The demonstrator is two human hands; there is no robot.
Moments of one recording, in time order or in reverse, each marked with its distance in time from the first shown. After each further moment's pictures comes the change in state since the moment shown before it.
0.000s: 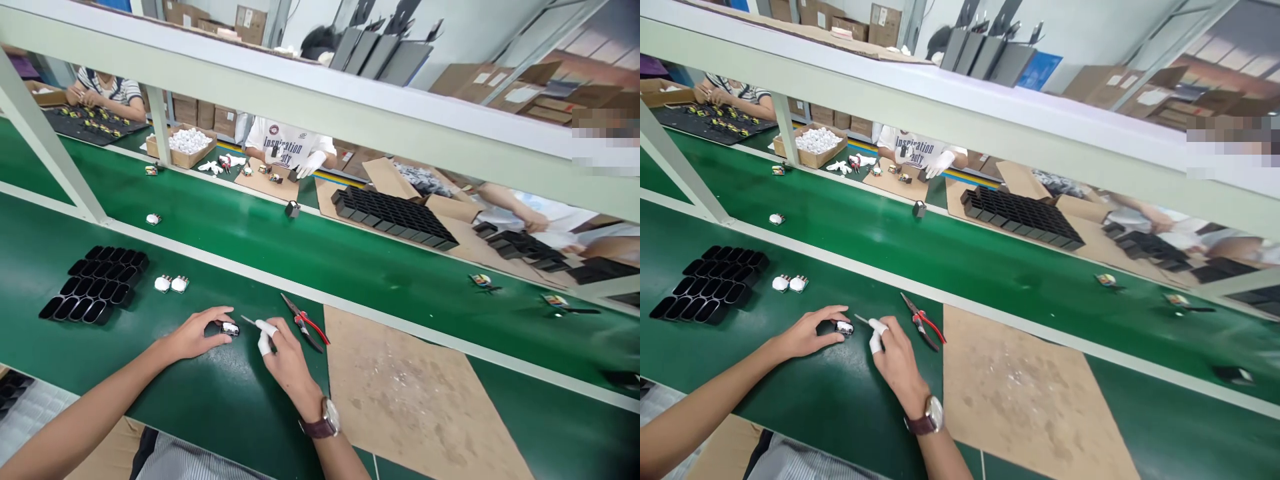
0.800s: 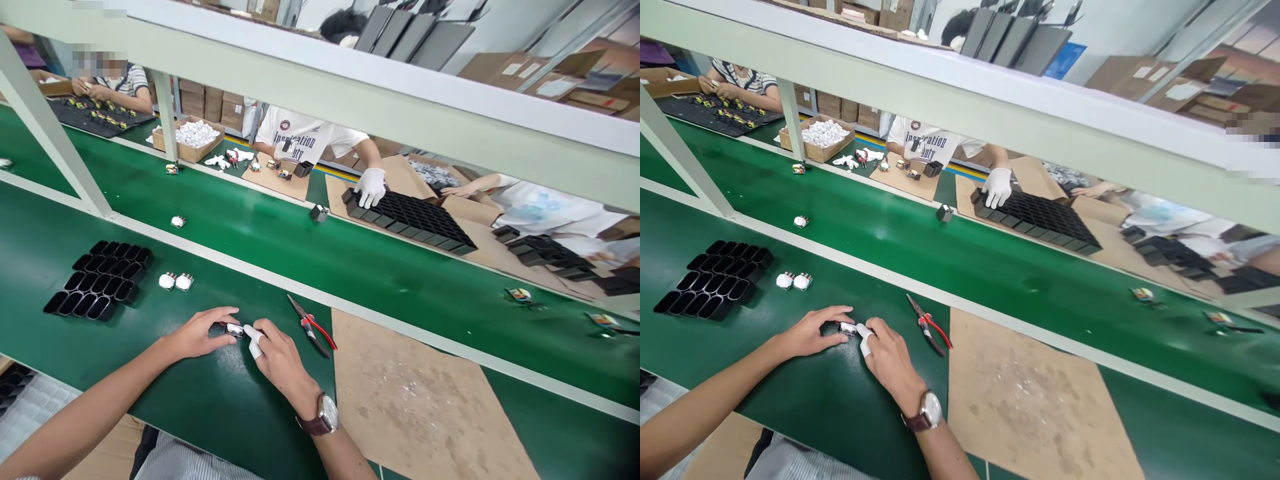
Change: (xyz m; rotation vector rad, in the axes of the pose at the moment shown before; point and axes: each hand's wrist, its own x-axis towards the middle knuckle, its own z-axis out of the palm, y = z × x) left_hand 0.002 0.001 0.000 0.024 0.004 -0.005; right_hand 0.018 -0.015 0.003 -0.068 -0.142 -0.232
